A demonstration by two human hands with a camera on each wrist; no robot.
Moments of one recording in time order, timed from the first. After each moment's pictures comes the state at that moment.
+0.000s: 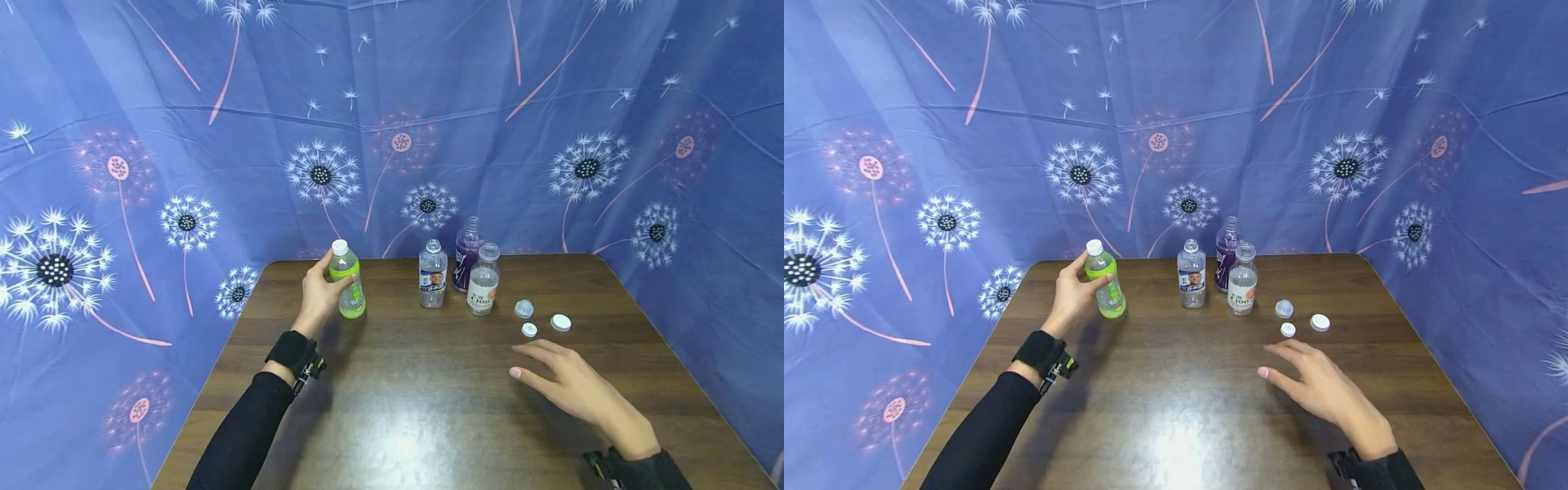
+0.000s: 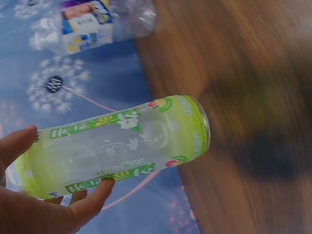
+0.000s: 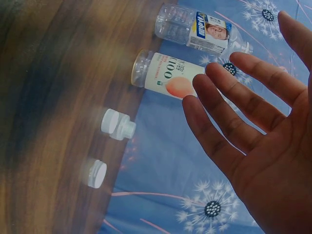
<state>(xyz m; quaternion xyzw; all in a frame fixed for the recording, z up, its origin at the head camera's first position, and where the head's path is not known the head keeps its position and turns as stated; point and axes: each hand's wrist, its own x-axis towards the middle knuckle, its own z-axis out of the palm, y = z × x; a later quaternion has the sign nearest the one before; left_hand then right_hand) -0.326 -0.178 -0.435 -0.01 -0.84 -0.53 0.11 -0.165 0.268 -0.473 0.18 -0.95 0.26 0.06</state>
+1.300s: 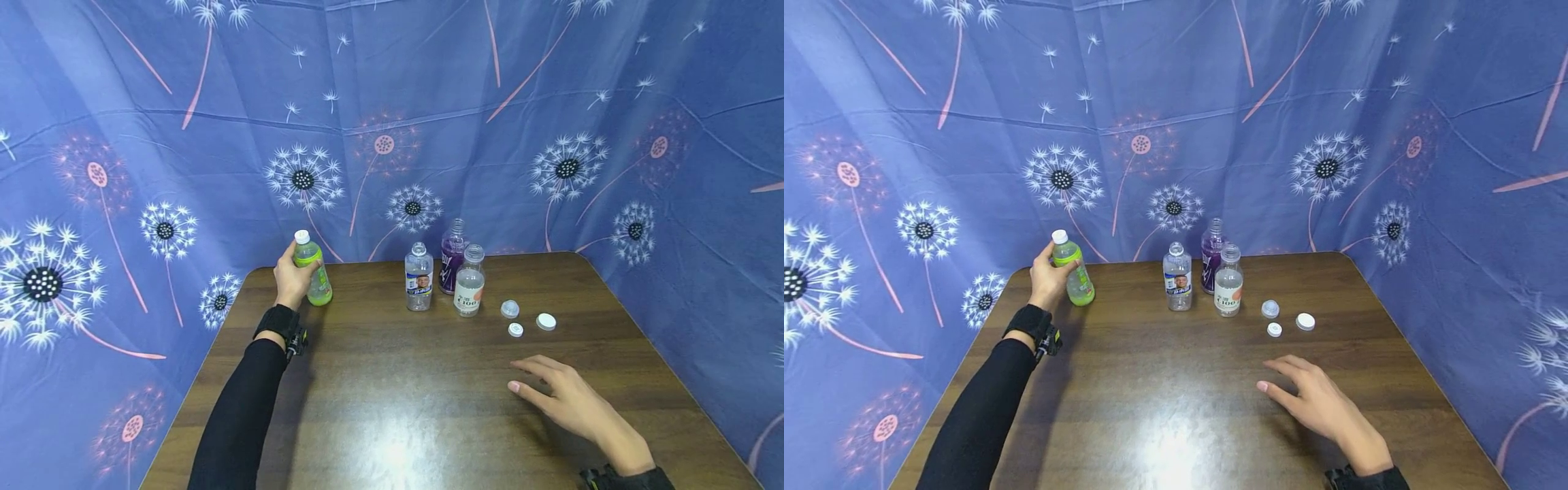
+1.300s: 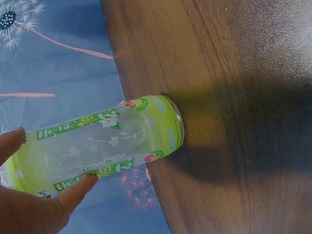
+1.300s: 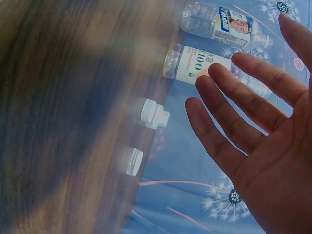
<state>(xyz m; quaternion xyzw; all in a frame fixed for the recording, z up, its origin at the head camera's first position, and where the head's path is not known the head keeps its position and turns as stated) -0.395 -0.208 -0.445 0.07 -0.85 -0.50 0.15 -0.149 0.281 -0.499 0.16 -0.95 0.25 0.09</state>
